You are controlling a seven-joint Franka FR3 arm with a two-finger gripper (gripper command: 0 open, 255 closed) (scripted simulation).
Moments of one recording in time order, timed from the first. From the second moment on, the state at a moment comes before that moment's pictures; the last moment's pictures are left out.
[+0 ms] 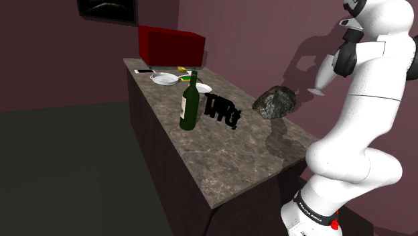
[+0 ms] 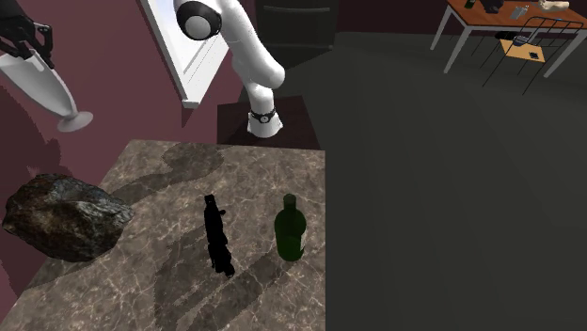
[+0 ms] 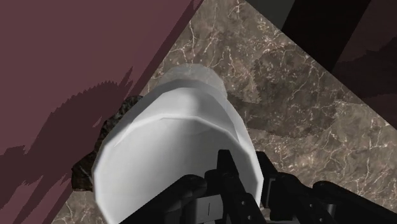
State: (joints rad) arm -0.86 0.40 -0.63 -0.91 0.33 1.25 -1.64
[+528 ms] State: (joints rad) arm -0.78 0.31 -0.63 -1.16 0.27 1.42 -1.65
